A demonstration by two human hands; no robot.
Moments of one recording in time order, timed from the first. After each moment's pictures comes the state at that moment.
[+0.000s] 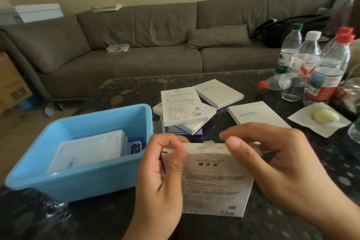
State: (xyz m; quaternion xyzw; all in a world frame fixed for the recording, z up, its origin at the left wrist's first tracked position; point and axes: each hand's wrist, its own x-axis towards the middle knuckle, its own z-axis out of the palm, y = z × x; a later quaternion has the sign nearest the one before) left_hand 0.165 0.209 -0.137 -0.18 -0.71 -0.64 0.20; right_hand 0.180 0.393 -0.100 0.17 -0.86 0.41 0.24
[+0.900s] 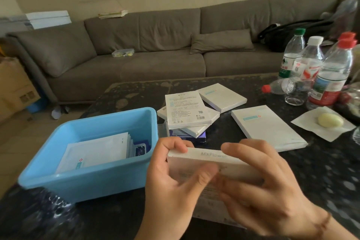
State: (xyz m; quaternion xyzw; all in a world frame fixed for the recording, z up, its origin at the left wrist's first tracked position) left_hand 0.169 0.213 -0.139 -0.15 -0.66 -0.72 0.14; right_hand 0.167 0.395 -0.148 0.39 -0.79 0.20 0.43
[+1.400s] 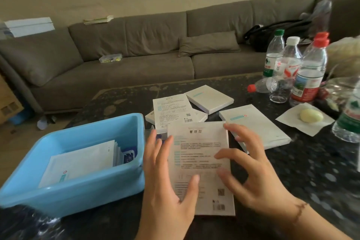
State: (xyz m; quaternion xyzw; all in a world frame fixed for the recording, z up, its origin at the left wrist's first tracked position) left_hand 0.157 0.218 -0.181 -0.20 -0.84 -0.40 0.30; right_hand 0.149 0.420 -0.182 0.23 -0.87 0.32 0.28
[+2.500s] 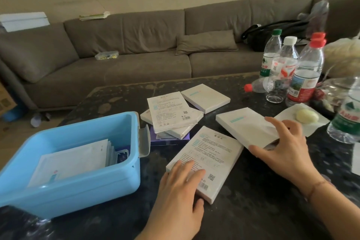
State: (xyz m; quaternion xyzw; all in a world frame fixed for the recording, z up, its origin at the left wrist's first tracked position) left_hand 0.144 0.234 -0.192 -0.21 -0.97 -0.14 -0.05; right_hand 0.119 0.502 -0.189 -0.19 -0.92 0.31 0.18
